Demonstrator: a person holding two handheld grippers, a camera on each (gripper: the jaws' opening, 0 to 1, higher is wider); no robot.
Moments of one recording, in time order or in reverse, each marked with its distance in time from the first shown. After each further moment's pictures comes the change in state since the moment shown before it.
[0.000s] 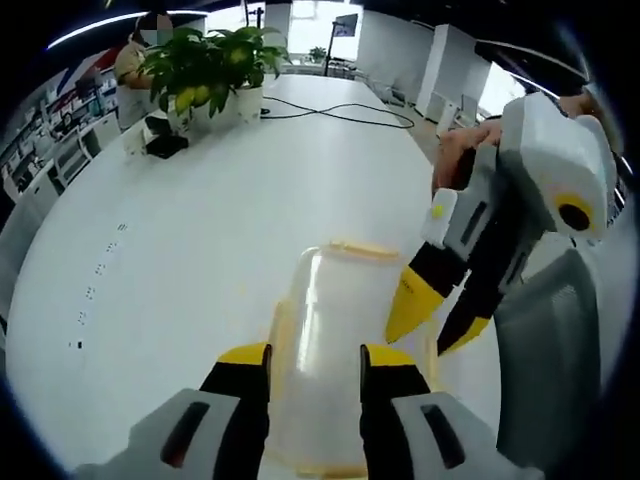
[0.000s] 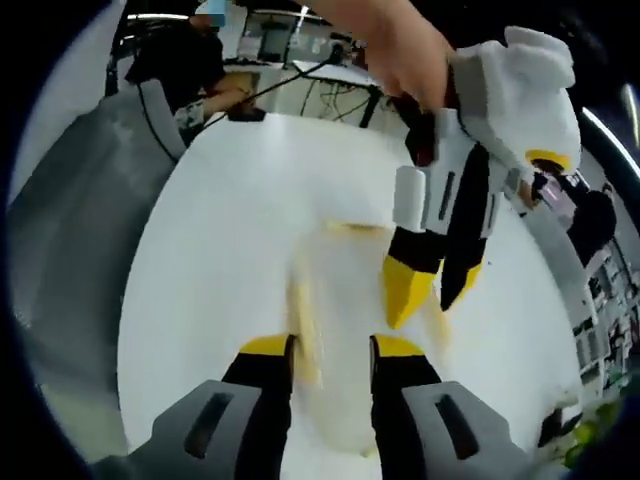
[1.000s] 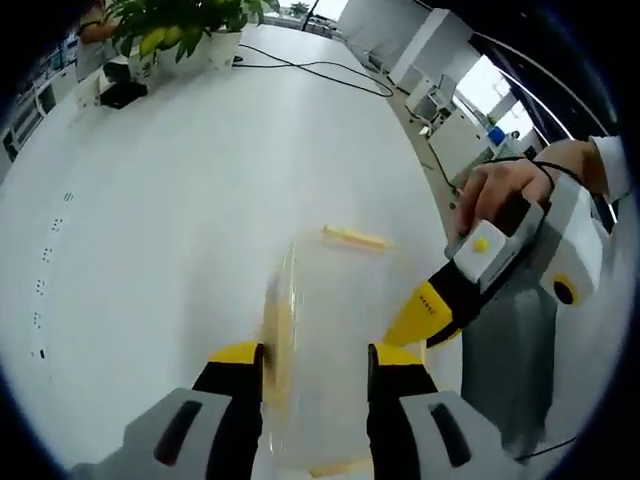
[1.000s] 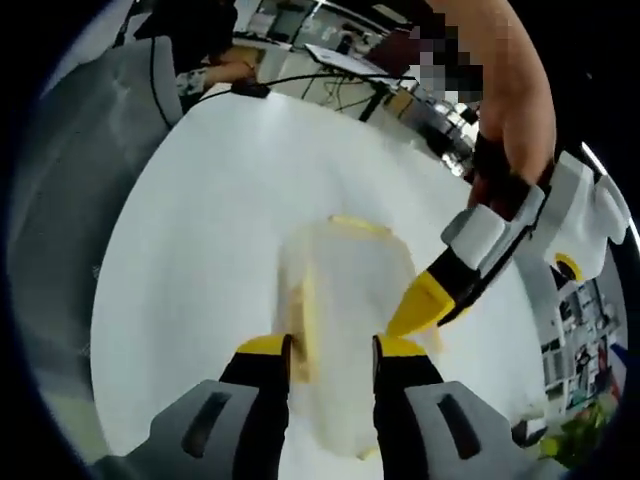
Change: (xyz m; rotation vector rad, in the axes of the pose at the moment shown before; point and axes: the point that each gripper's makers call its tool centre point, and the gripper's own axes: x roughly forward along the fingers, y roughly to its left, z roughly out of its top) left arm 0.015 0.002 -0.002 -0.070 0.222 -0.245; right arm 0.006 -0.003 -0.003 -0.085 0.037 -0.103
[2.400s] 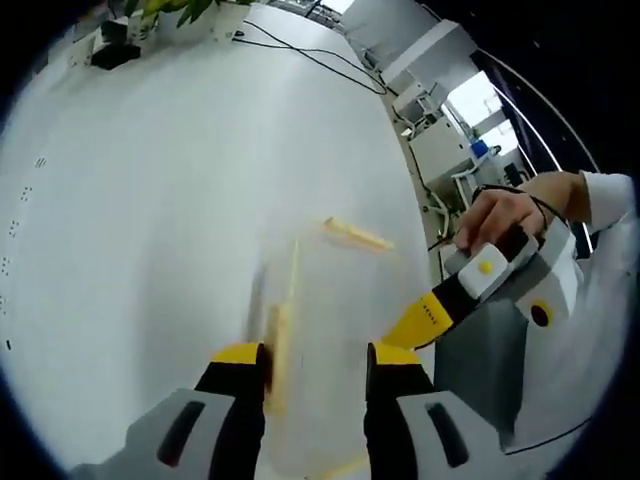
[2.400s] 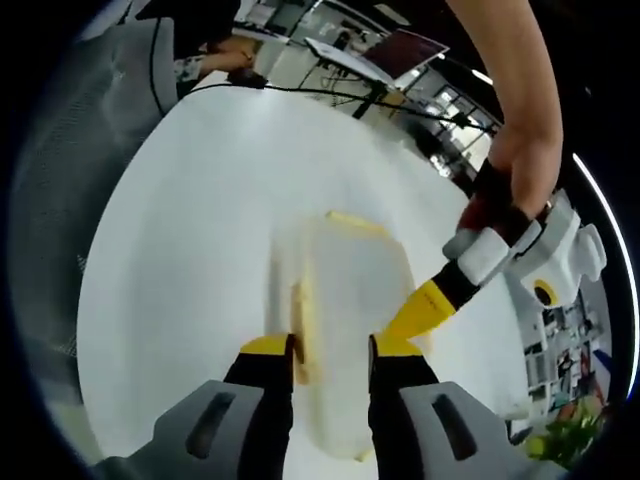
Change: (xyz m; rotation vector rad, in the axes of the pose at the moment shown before) left arm 0.011 -0.013 -0.010 -0.081 0.034 -0.149; right arm -0.002 0.000 -0.004 -0.023 0.027 -0.079
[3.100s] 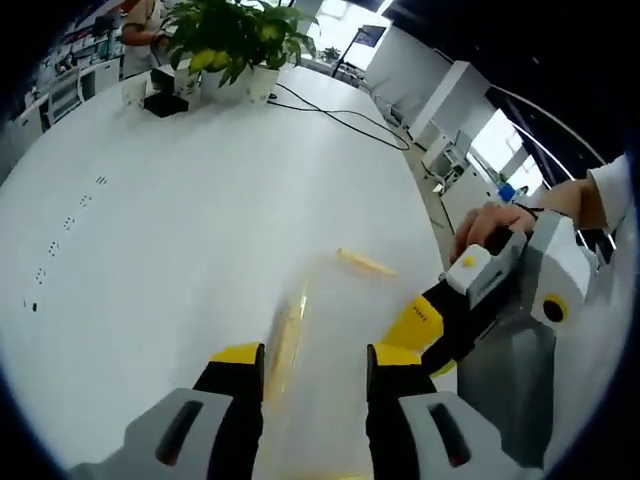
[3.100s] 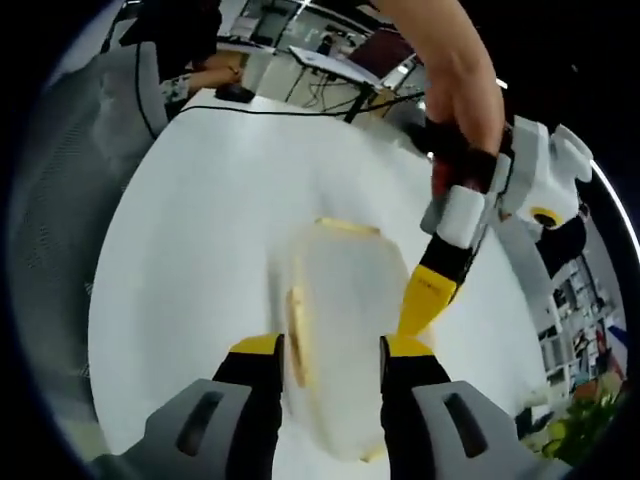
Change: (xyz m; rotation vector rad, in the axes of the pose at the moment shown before) left arm -0.030 0.010 0.010 -0.044 -0.355 0.211; right arm -0.002 -0.005 0.003 0.126 -0.031 0.019
